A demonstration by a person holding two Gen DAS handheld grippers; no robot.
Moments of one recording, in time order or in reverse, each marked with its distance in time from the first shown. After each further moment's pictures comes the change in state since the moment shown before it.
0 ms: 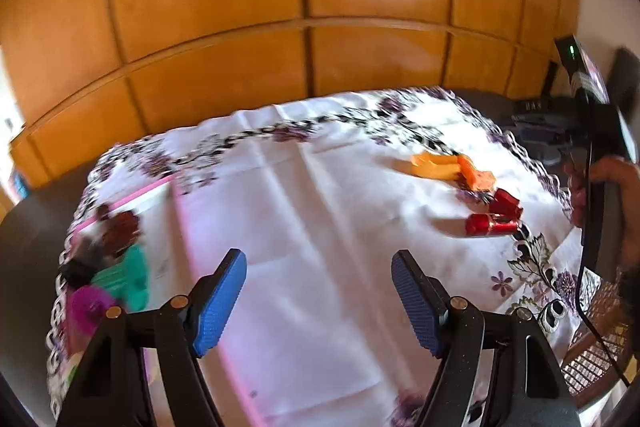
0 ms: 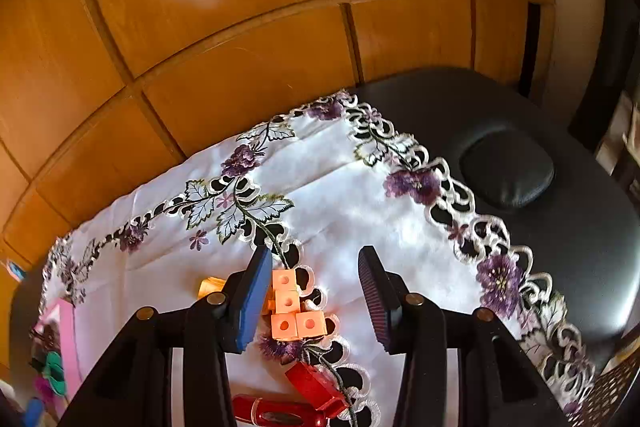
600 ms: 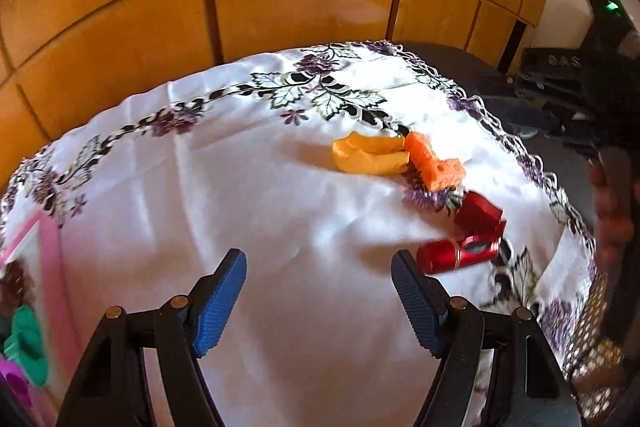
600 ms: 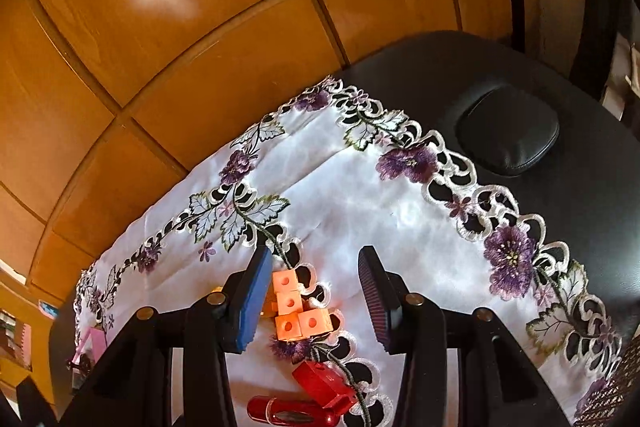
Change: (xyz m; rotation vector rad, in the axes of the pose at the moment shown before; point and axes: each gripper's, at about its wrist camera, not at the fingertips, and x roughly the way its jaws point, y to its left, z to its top) left arm 0.102 -0.064 0.044 0.062 0.155 -0.176; right arm 0.004 -0.022 0.005 0.135 0.040 0.082
